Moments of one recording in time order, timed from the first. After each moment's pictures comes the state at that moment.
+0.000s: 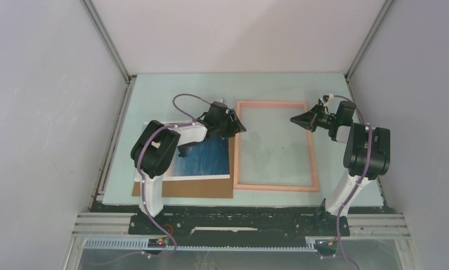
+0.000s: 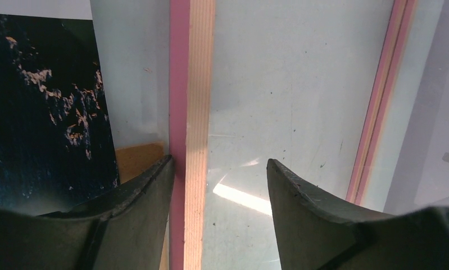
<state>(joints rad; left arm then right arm) -0.57 1.99 1.19 0.07 0.17 -0.89 -0.26 1.87 0.91 0.48 -1.25 0.97</state>
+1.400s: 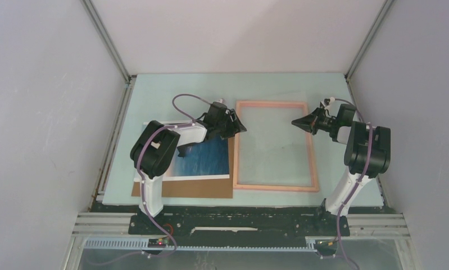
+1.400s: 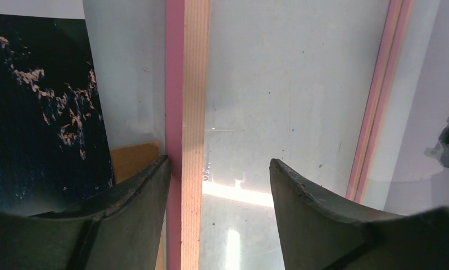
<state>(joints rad) -0.57 1.98 1.18 0.09 0.17 -0.89 -0.28 1.90 0.91 0.41 -1.22 0.89</state>
